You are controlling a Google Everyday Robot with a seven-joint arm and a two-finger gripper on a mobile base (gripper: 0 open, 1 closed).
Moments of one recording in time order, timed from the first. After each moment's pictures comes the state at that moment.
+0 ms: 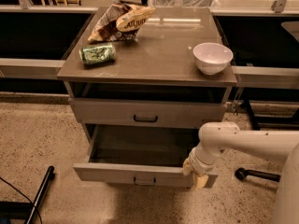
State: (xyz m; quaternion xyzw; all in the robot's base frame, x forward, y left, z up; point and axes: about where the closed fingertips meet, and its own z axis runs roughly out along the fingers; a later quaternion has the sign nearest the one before) arm 0.483 -0.168 0.455 -0.81 0.57 0.10 0.08
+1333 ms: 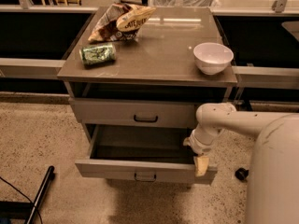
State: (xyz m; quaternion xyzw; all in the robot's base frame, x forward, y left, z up) arm 0.544 -0.185 0.473 -0.77 0.63 0.08 0.05
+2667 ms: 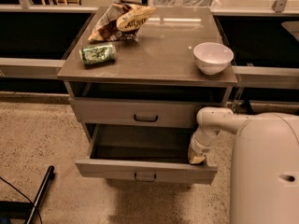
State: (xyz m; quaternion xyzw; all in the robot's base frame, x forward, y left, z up) arm 0.573 -0.201 0.422 -0.74 0.67 0.10 0.05
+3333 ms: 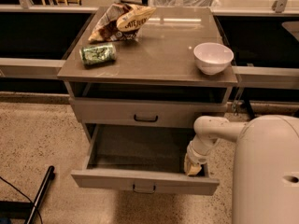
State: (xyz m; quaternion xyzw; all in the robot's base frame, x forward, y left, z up) arm 0.537 -0.180 0.399 -0.74 0.66 0.13 0.04
